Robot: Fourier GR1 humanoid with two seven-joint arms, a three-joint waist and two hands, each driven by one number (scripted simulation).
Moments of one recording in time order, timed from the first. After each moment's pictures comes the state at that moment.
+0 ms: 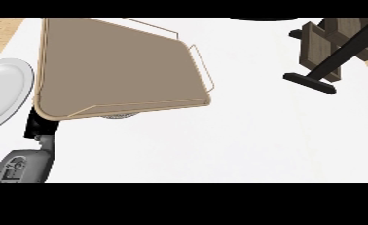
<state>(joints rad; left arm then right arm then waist) -0.17 0.32 0.00 -1.44 -0.11 0.12 0.07 -1.45 -0.72 -0.31 -0.43 0.92 0.09 0.51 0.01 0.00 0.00</state>
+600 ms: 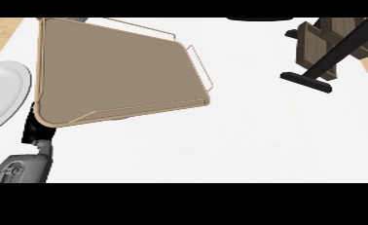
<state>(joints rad) -0.14 0.31 0.02 -1.46 -0.12 0.12 0.07 -1.47 -0.84 -0.37 -0.59 0.87 0.07 0.62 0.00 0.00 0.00</state>
